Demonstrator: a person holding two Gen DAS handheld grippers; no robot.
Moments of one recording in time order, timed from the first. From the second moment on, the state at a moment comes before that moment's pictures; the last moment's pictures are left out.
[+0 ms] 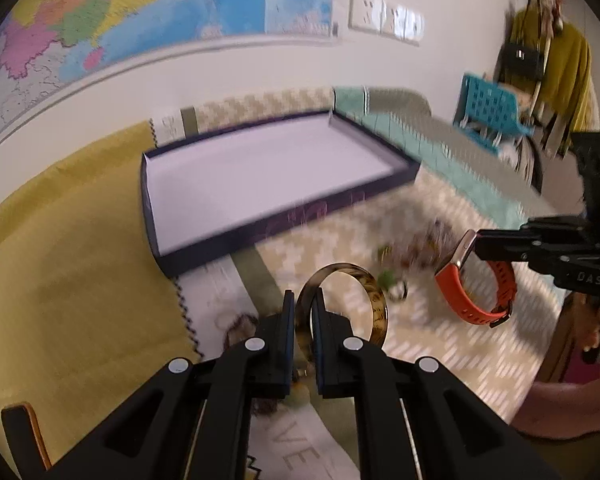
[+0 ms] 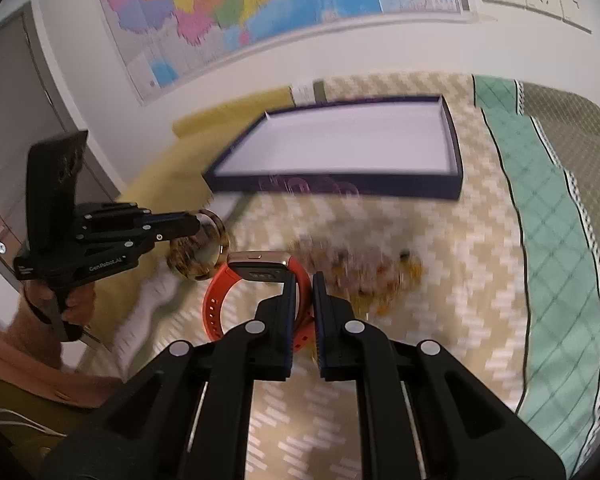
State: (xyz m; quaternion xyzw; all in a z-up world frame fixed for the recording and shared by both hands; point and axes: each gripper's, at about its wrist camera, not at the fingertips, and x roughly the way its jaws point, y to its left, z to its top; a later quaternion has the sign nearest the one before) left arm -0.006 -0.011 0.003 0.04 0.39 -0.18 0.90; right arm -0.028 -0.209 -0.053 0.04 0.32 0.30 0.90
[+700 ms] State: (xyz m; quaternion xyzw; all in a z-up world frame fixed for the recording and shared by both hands) left arm 0.165 0.013 0.026 -0.04 0.40 -0.13 0.91; right arm 0.192 -0.186 -0.021 0.02 0.35 0.21 0.91
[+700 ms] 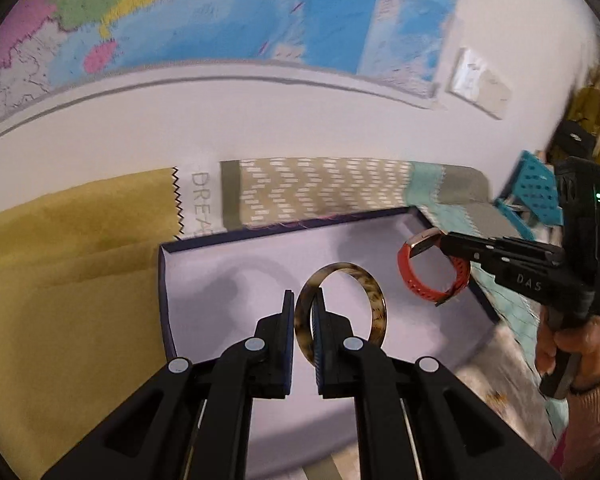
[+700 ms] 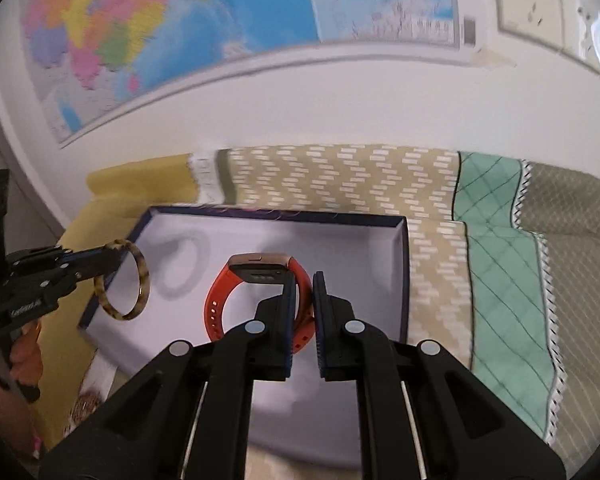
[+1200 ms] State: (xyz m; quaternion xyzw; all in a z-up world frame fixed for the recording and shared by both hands) left arm 0.246 0.019 -0.019 -0.05 0.48 -0.08 0.87; right arm 0.249 -0.167 -0.027 0.03 0.38 0.18 0.91
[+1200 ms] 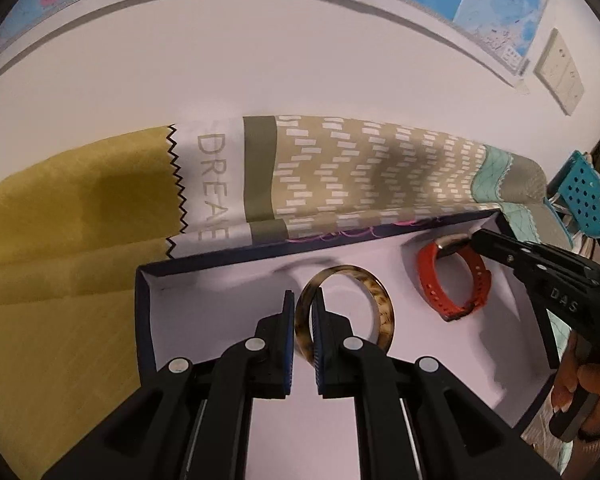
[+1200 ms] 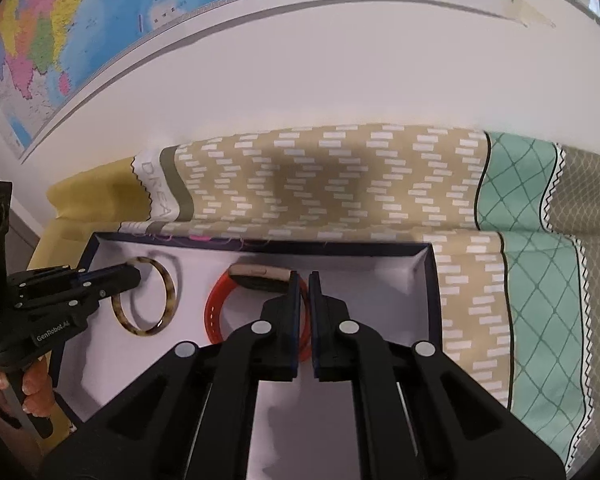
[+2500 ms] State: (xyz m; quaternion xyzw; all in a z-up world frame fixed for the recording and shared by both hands) left arm 0.015 -0.027 -0.021 0.02 0.41 -0.17 0.90; right arm 0.013 -0.193 -0.089 -0.11 0.34 0.28 0.89
